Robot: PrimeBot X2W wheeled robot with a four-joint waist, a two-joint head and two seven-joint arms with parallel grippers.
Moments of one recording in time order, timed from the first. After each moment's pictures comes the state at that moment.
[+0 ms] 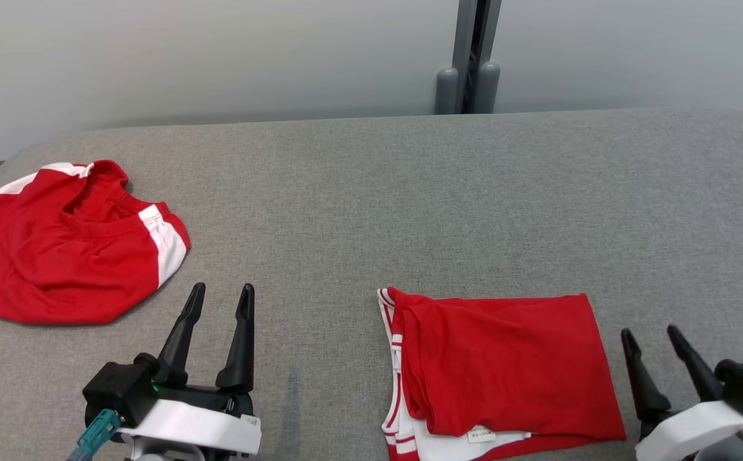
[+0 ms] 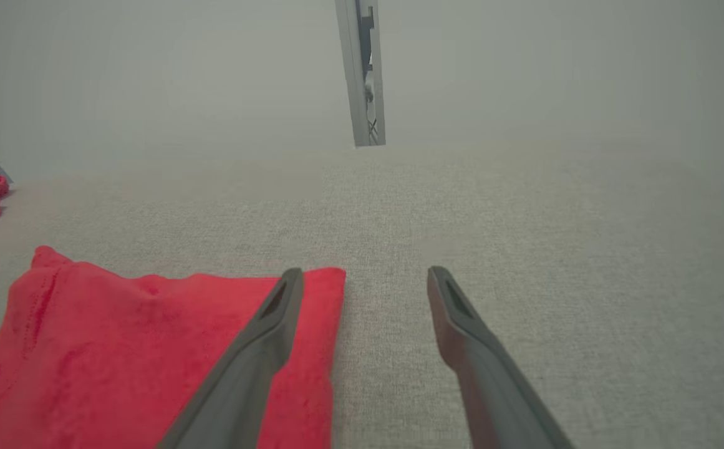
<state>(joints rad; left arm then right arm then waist) -0.04 0.05 -0.14 0.12 -0.37 -0.09 -0.26 -0.07 -0.22 0.11 0.36 0.34 0.13 -0.23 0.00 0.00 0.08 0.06</state>
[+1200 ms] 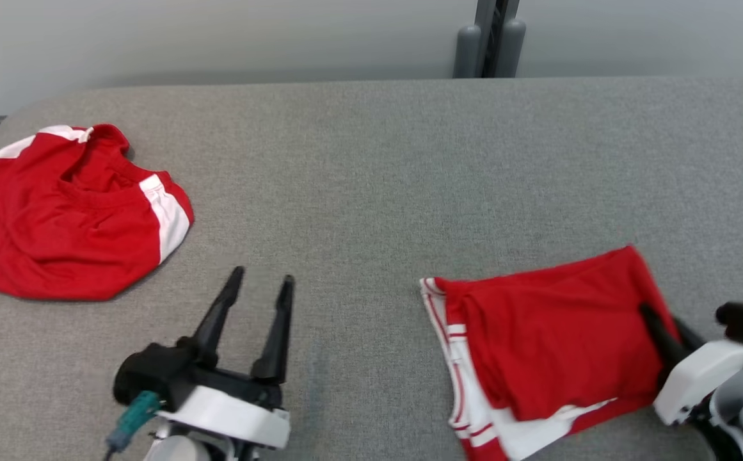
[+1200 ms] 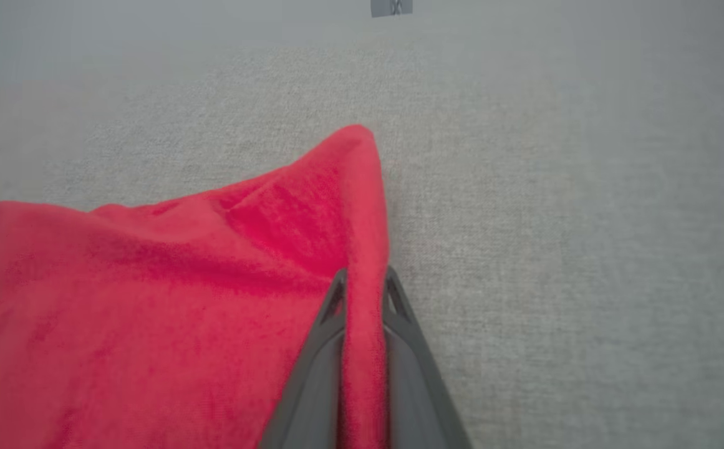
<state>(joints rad) -0.08 0.05 -0.19 0.13 -0.32 -0.11 -0.26 -0.34 -0.40 0.47 0.66 0.70 0.13 -0.17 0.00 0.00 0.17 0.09</state>
